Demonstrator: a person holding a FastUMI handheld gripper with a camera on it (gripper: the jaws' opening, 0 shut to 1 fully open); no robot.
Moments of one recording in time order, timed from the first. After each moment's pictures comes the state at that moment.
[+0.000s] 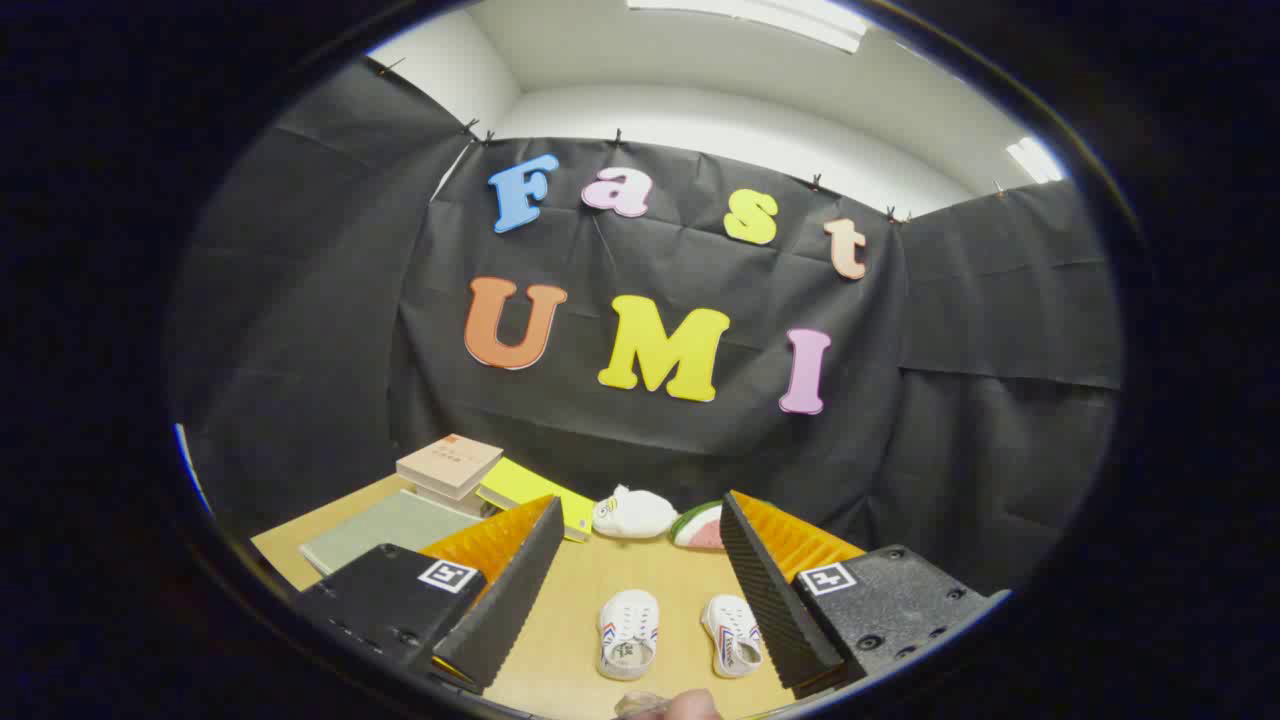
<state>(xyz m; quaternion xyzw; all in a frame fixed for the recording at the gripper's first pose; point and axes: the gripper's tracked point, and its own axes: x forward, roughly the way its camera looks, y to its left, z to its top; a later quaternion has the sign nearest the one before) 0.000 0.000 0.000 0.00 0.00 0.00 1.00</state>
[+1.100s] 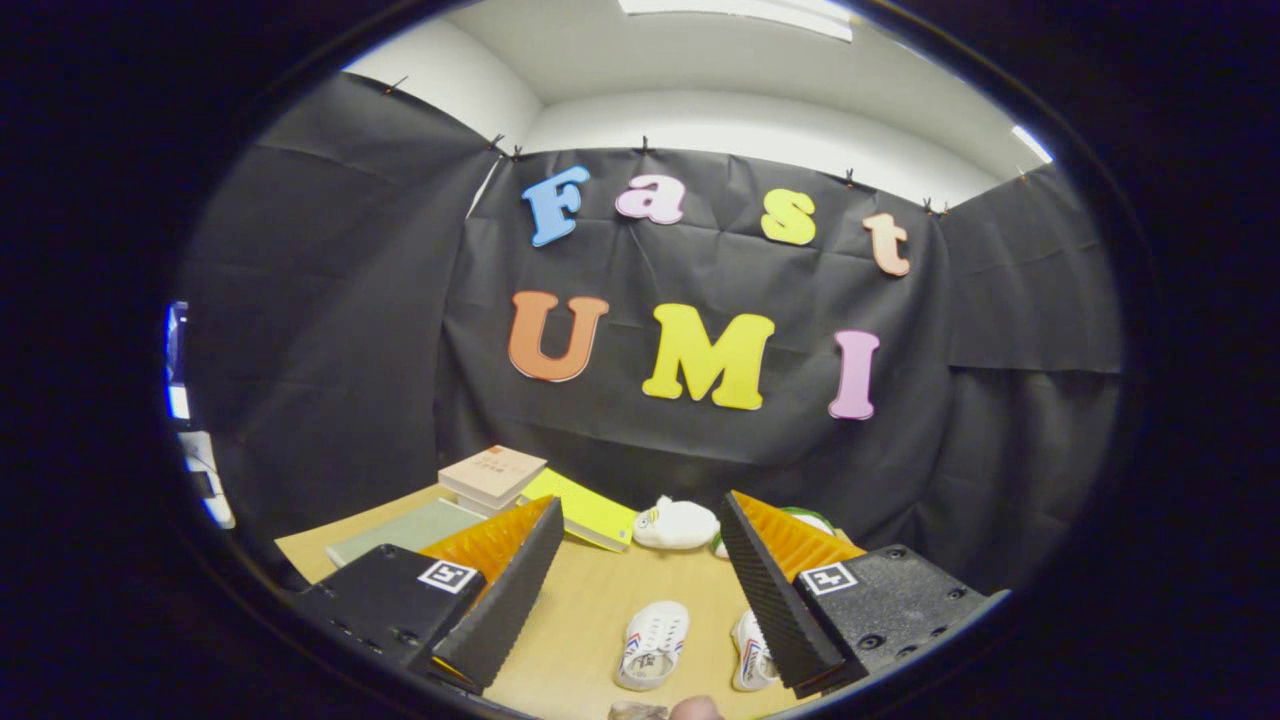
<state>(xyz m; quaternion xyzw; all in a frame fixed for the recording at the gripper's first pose) 0.012 0.006 -0.002 0.01 0.00 0.09 1.00</state>
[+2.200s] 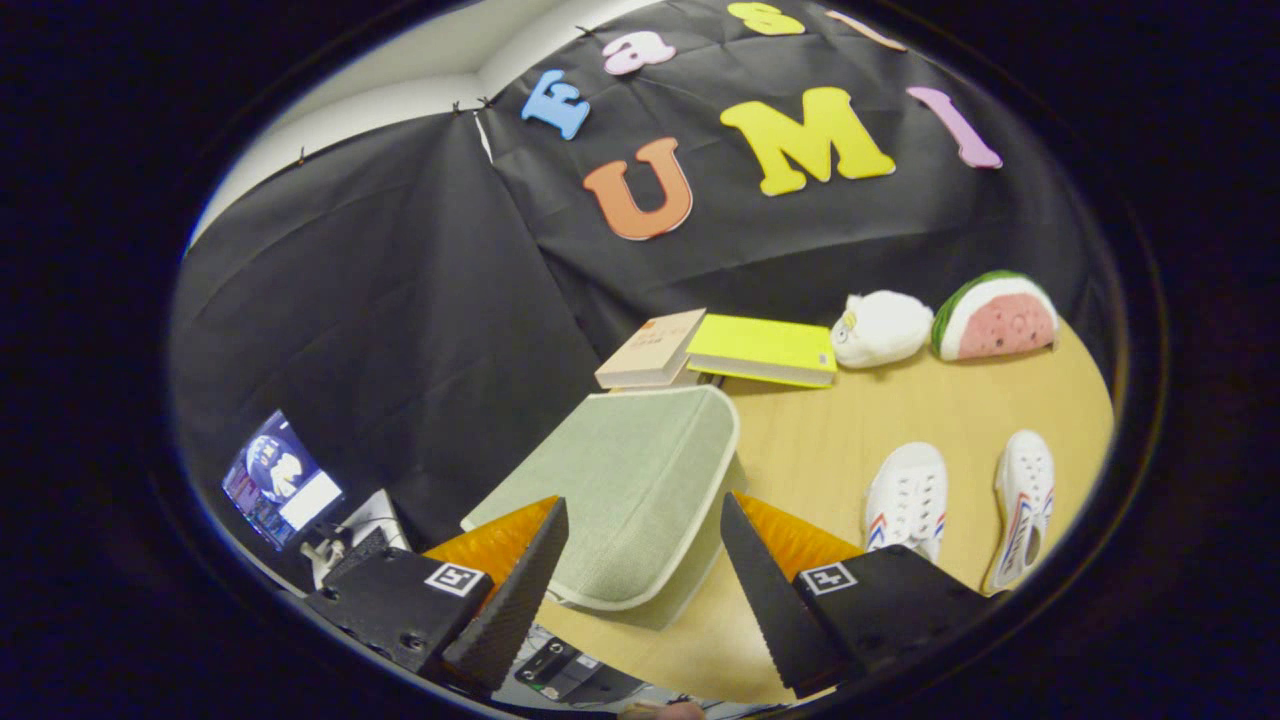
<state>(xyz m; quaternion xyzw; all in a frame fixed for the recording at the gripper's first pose) 0.052 0.132 -0.153 0.18 0.25 0.36 0.88</state>
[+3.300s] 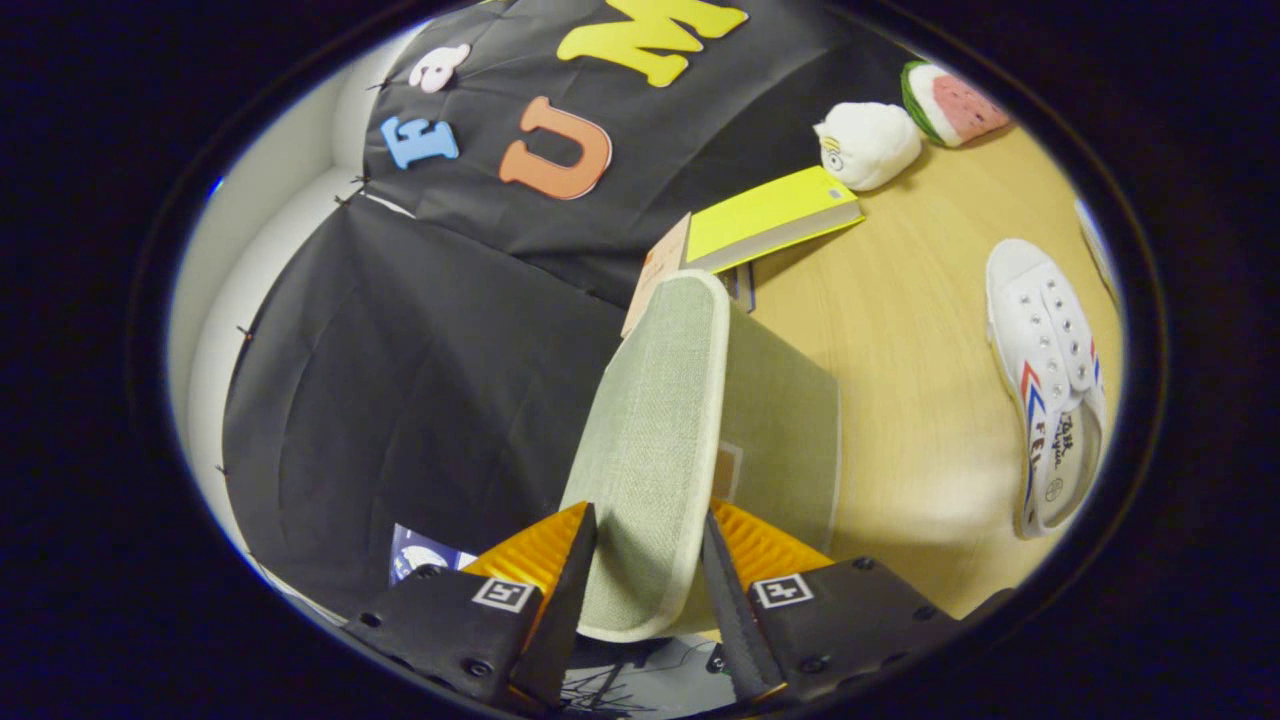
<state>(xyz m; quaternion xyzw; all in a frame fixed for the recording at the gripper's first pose) 0.070 0.172 -0.148 0.37 0.36 0.42 0.75</state>
